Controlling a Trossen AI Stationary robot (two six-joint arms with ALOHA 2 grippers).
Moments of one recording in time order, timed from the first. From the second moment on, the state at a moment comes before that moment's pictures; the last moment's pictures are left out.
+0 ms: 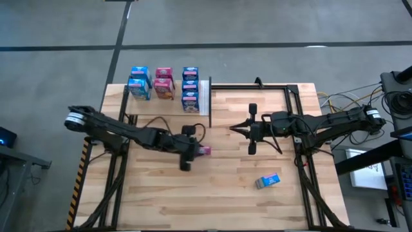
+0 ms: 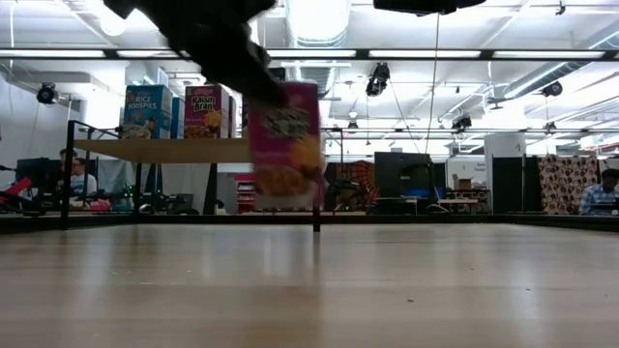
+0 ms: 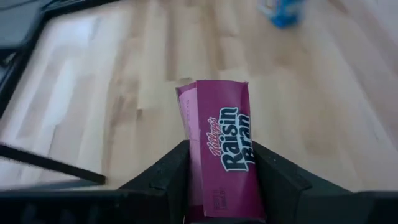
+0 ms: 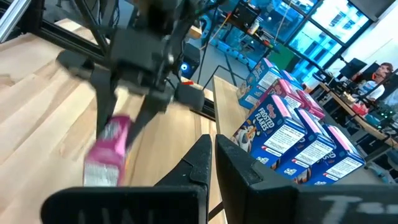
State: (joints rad) left arm -0.19 1.49 0.94 -0.12 -0.22 0.07; right arm 0.08 1.07 0.81 0.09 0.18 -0.49
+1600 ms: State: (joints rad) left arm 0.35 0.86 1.07 -0.86 -0.08 0.55; right arm 0.08 1.07 0.81 0.09 0.18 -0.48
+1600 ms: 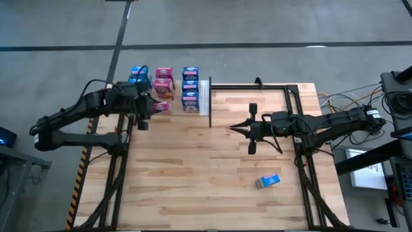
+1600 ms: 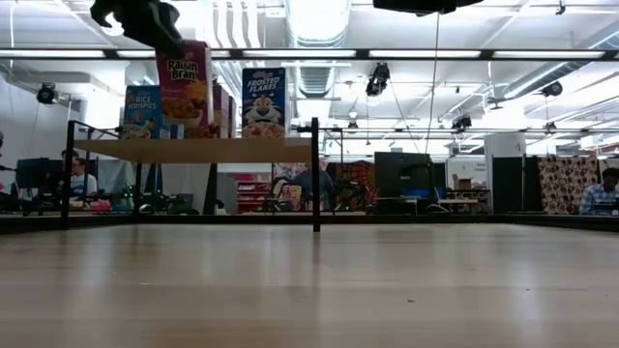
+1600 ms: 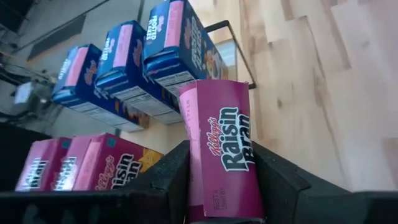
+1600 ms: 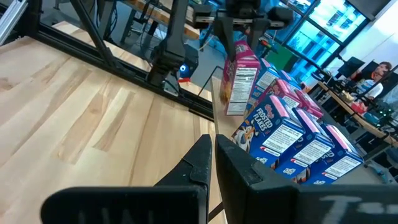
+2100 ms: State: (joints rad) left arm 0.58 0.92 1.07 -0.86 0.13 0.62; right arm 0.08 1.07 0.81 0.09 0.18 -0.47
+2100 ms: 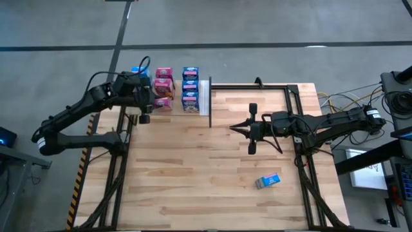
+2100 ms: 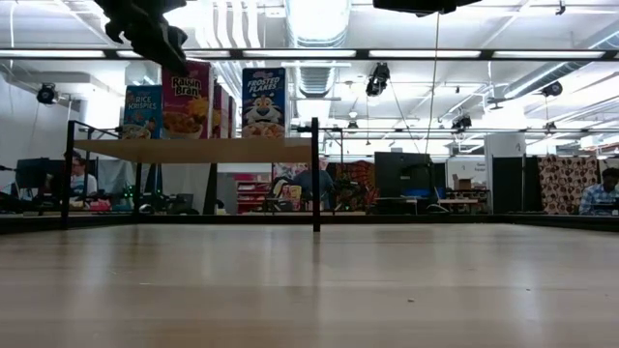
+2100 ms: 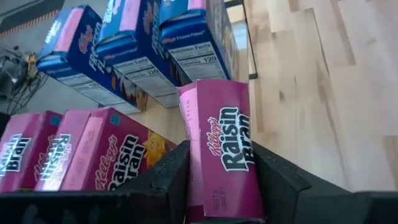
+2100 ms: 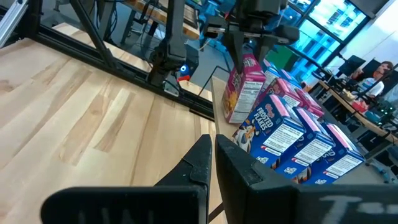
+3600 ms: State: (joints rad) left arm 0.62 1.03 1.13 -0.89 0.11 0.64; right arm 0.08 1.07 0.81 0.09 0.18 -0.47
